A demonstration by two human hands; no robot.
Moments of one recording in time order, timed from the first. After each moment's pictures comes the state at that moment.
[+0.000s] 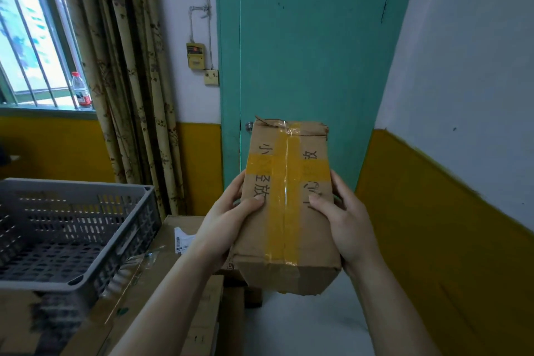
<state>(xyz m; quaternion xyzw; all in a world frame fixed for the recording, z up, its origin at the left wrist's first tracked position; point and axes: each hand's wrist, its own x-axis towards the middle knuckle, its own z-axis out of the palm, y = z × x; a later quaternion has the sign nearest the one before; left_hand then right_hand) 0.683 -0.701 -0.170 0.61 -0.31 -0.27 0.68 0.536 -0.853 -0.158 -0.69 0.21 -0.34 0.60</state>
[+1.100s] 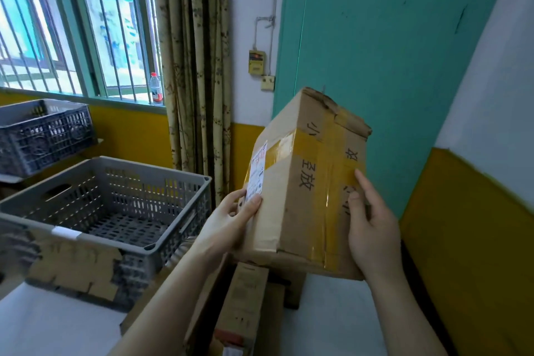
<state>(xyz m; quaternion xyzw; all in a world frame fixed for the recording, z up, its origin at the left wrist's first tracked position) 0.717 -0.618 -0.192 0.72 -0.19 -0.20 0.63 0.561 -0.803 -0.158 -0.77 0.21 -0.41 0.44</state>
